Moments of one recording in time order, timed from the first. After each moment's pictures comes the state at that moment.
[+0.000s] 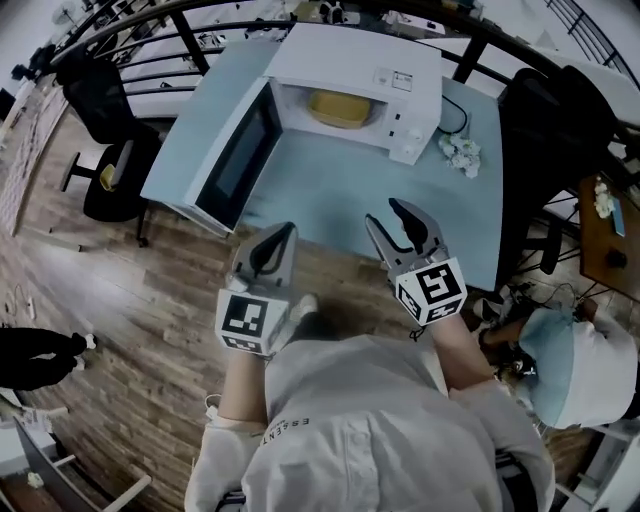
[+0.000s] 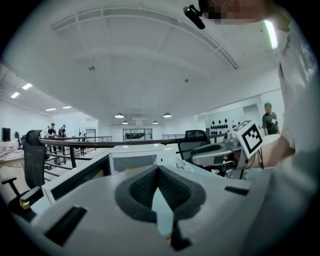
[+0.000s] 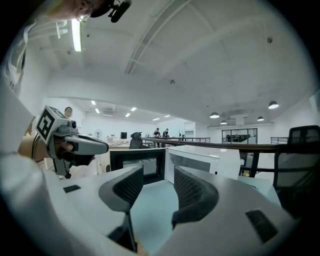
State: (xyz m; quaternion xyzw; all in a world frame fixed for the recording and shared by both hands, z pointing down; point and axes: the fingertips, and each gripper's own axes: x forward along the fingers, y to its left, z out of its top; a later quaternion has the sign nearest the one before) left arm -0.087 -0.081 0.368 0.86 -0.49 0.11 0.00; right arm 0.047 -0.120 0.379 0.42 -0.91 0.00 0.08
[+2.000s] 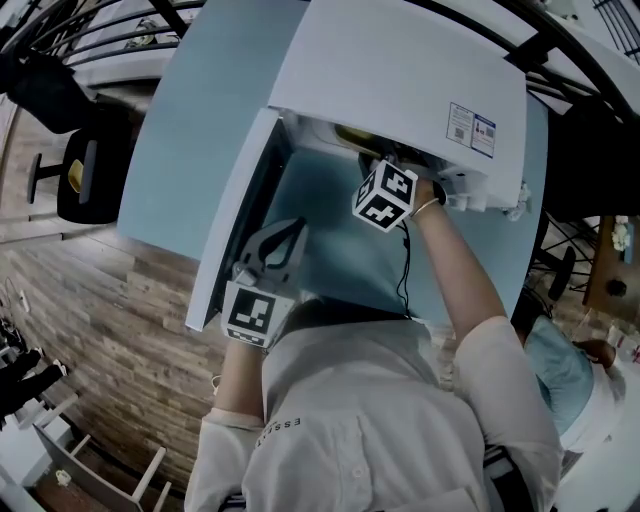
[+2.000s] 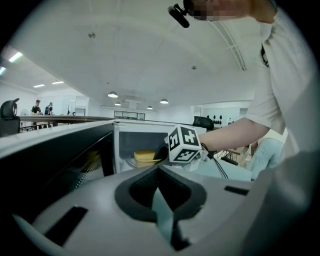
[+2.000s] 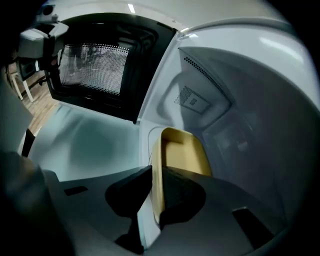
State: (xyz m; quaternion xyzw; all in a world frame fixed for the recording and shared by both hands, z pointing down) left arm -0.144 -0.313 0.470 0.88 -0.43 0.15 0.10; right arm -0.052 -0.462 0.581 0.27 -0.79 -0.11 0.54
